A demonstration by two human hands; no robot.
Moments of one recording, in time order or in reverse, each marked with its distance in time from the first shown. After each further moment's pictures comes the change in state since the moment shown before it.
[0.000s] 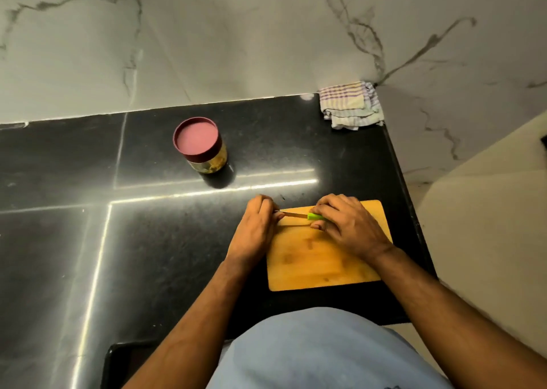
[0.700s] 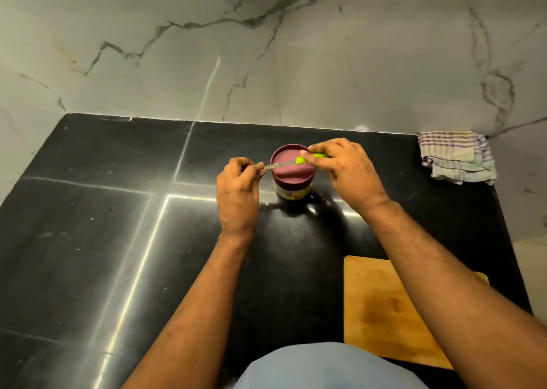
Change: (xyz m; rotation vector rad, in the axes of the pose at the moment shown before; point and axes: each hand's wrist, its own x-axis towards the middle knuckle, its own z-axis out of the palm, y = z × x) left_hand 0.054 -0.105 -0.161 0.289 0.647 -0.168; right_hand 0.238 -0.103 -0.011 -0.031 0.183 -0.207
